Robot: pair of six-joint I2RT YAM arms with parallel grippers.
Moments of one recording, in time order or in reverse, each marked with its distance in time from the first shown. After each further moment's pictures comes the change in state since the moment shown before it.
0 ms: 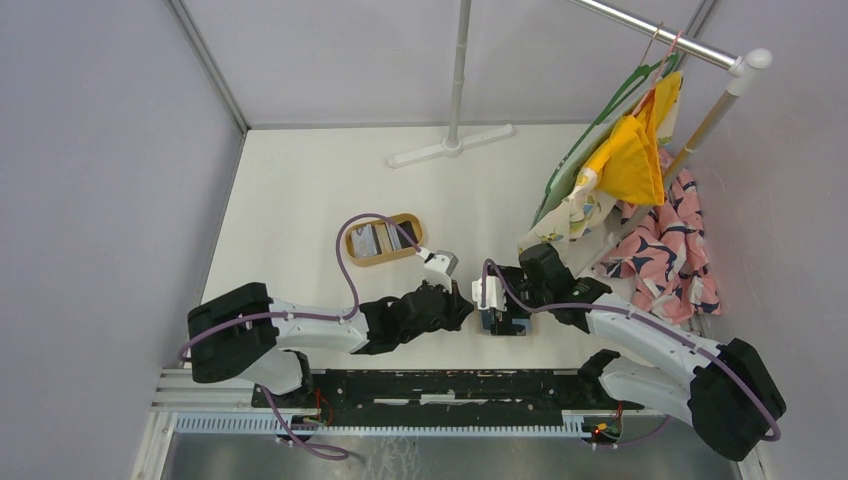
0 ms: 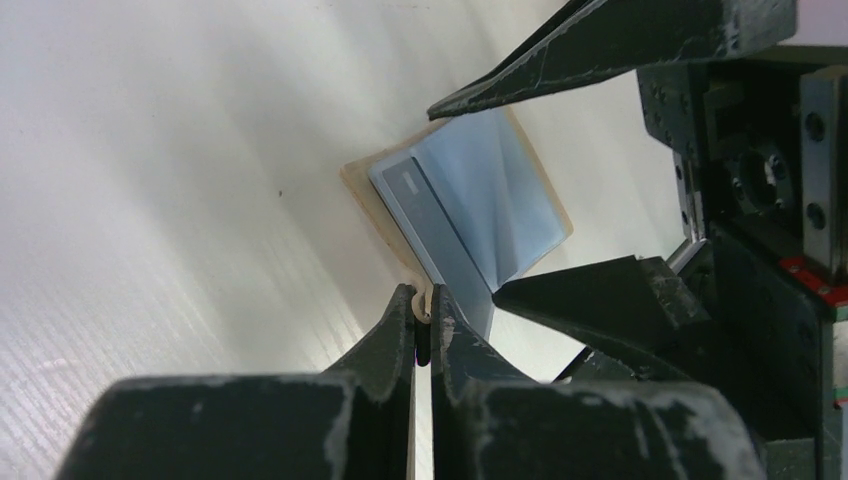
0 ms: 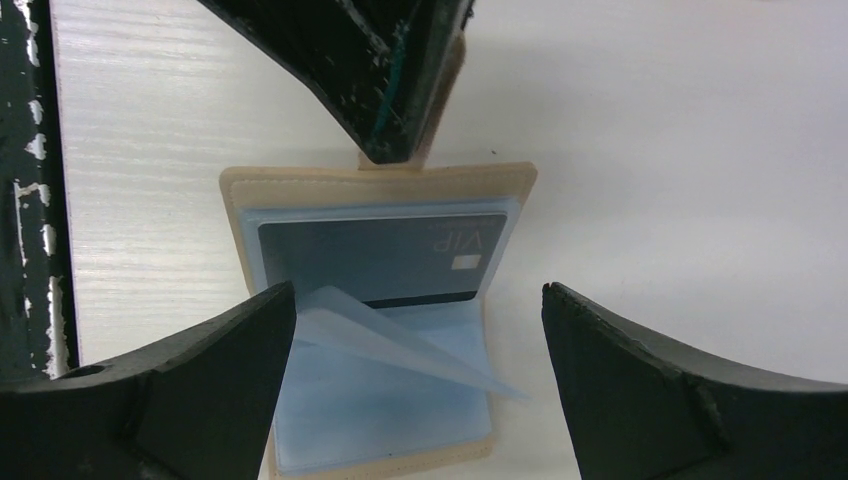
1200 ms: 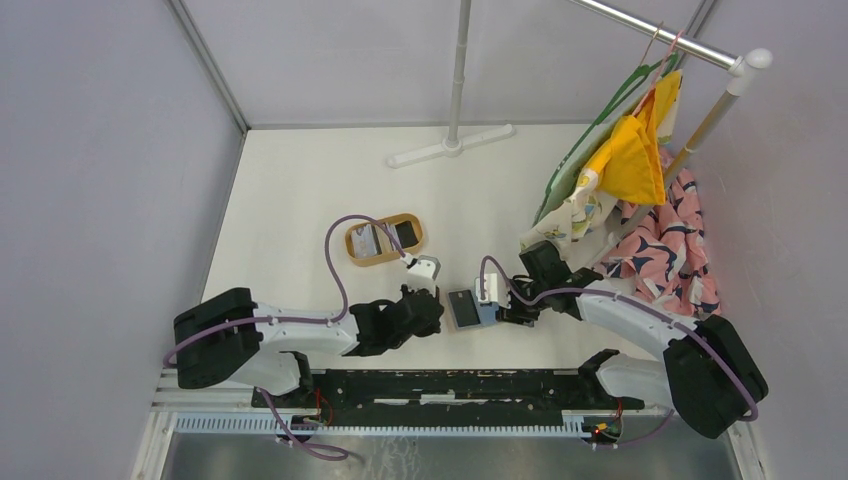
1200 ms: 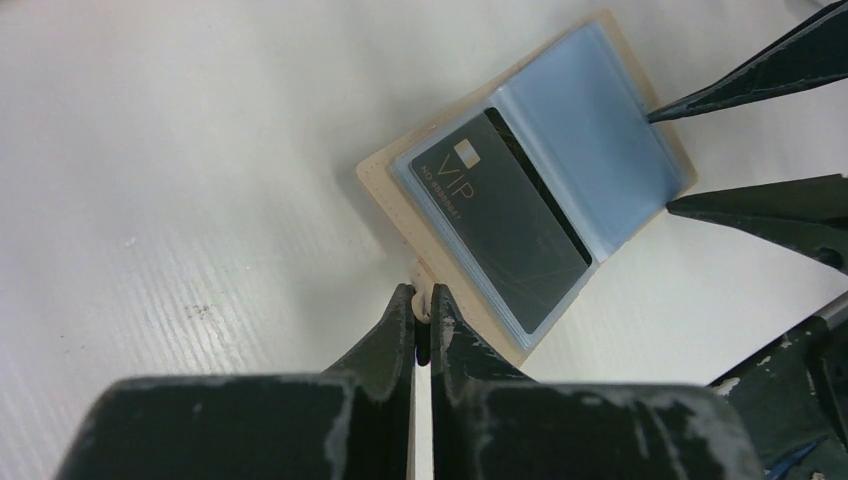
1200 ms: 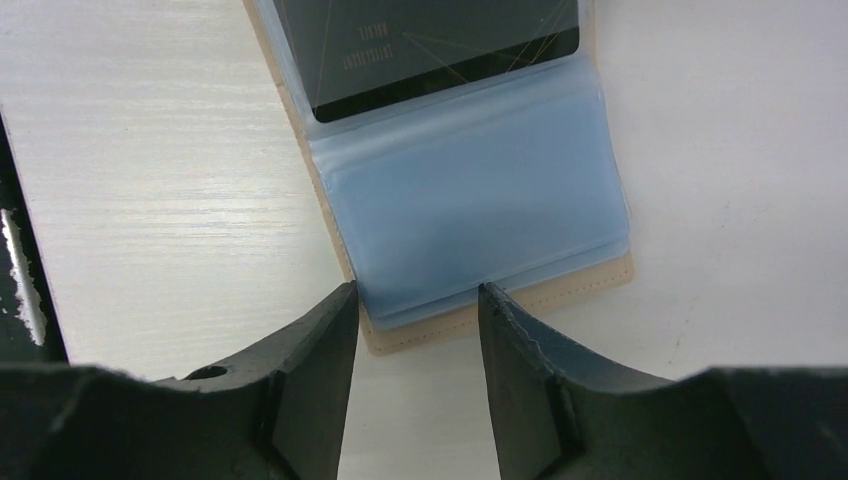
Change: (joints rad) left arm 0.003 -0.083 -0.046 -0.247 -0.155 0.000; right arm -0.091 0.132 0.014 -0.079 0.031 -0.046
